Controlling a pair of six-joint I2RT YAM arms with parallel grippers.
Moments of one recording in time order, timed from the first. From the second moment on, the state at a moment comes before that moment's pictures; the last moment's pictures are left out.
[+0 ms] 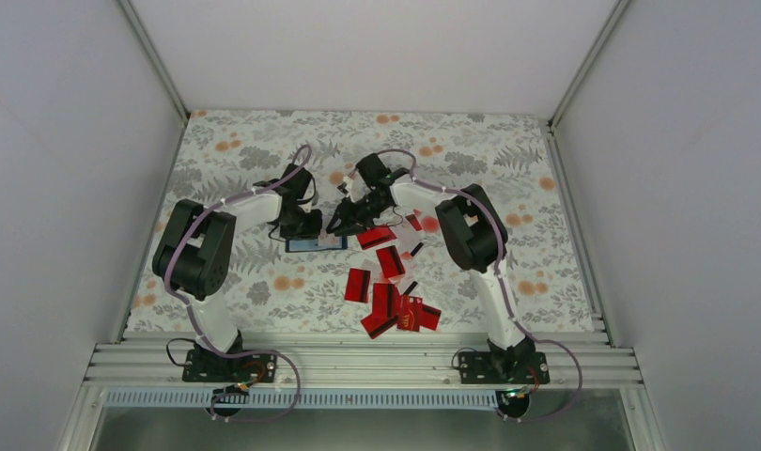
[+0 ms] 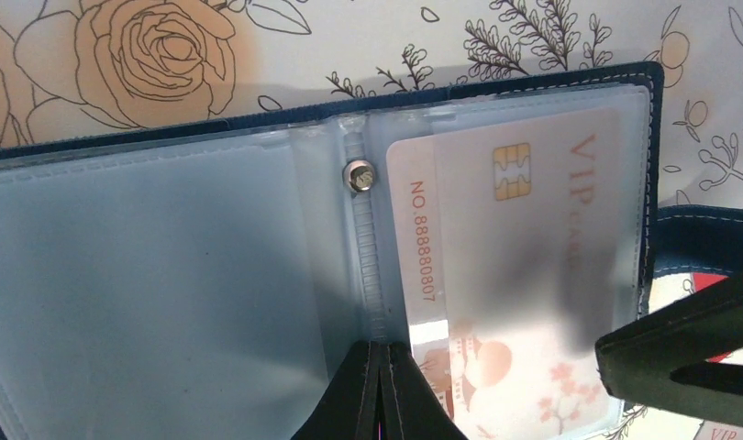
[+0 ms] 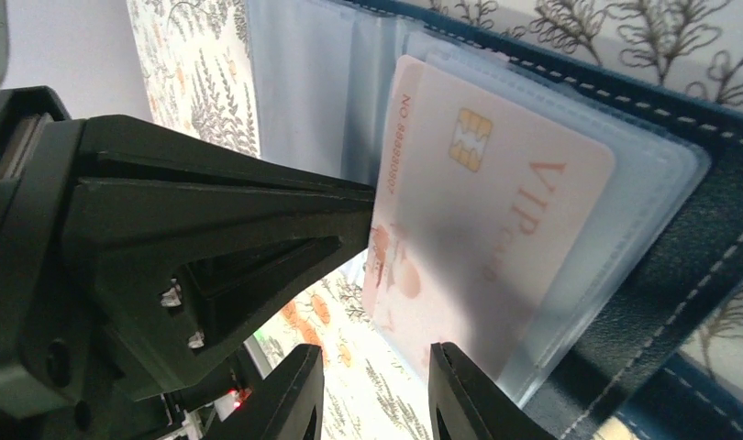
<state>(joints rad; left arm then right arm) -0.36 1.81 1.08 -0.57 0.23 -0.37 0.63 2.29 1.68 -0.57 -0.88 0.51</state>
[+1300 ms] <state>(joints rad) -0.37 1.83 1.11 -0.59 0.24 -0.37 0.64 2.31 1.69 -0.58 -0.82 0.47</state>
